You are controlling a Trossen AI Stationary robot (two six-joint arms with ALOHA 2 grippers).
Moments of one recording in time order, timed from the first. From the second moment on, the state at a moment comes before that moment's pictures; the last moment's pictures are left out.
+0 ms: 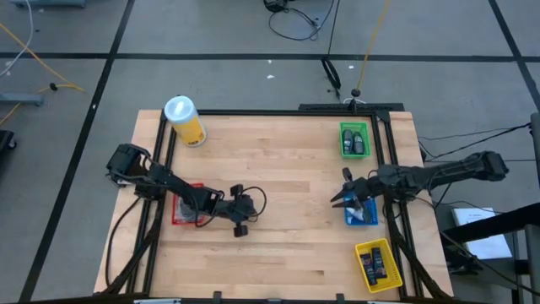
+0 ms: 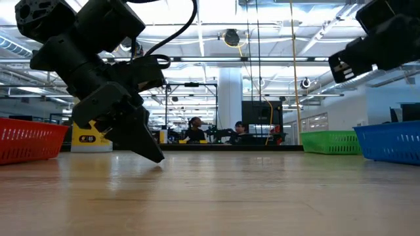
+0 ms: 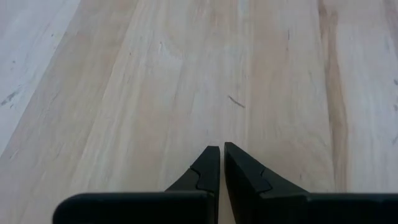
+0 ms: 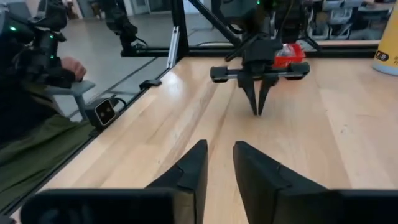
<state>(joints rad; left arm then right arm) -0.30 1.74 0.68 0.22 -0.27 -0.32 0.12 0.55 0.16 0.20 -0.21 0.06</state>
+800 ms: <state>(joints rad) -0.26 1.61 0.67 0.42 -0.27 -0.17 0.12 0.08 0.02 0.09 -0.21 0.06</state>
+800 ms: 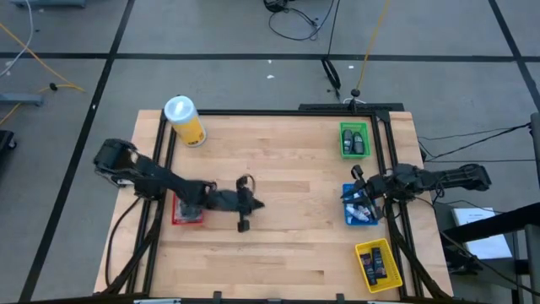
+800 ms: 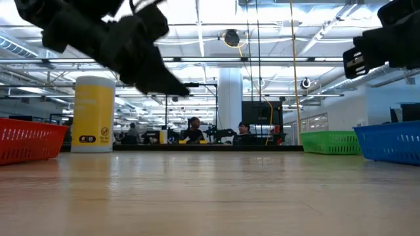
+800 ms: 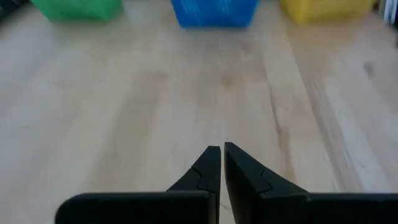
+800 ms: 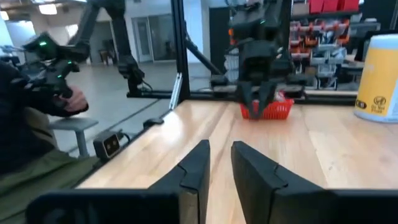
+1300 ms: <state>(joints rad) 0.00 0.73 0.27 0.35 0.03 -0.05 0.12 0.06 0.02 0.09 -0.21 0.06</state>
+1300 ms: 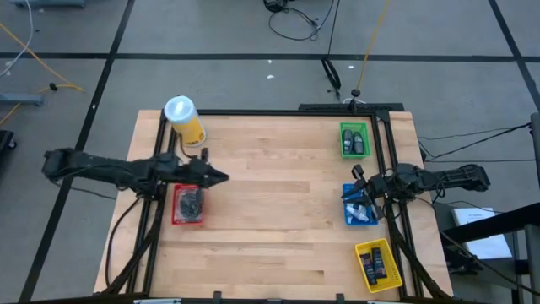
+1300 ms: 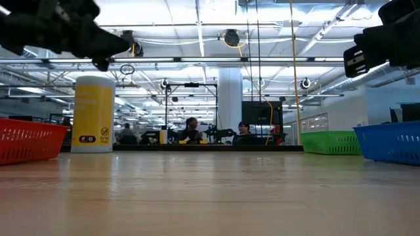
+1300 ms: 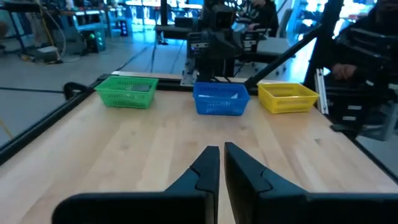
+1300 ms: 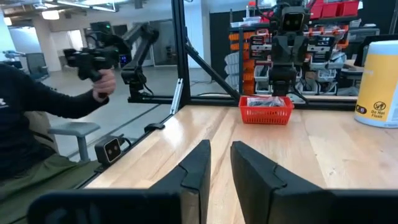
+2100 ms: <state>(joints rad) 0.08 0.02 0.01 0.08 0.18 0.00 0.12 0.06 0.01 0.08 -0.21 0.07</state>
